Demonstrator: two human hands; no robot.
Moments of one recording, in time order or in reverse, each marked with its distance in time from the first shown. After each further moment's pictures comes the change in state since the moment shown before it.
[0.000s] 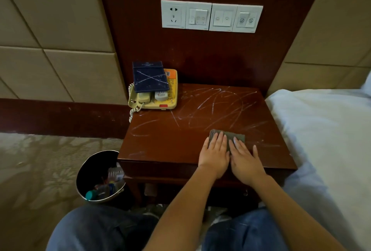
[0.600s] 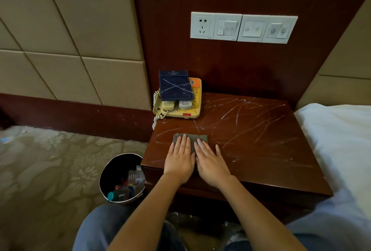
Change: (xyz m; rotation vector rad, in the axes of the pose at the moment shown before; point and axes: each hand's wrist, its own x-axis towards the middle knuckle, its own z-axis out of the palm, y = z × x) left_hand -0.053 -0.139 0.003 -0.055 0.137 -0.301; right_hand 0.047 -0.137 0.004 0.021 0.033 -0.374
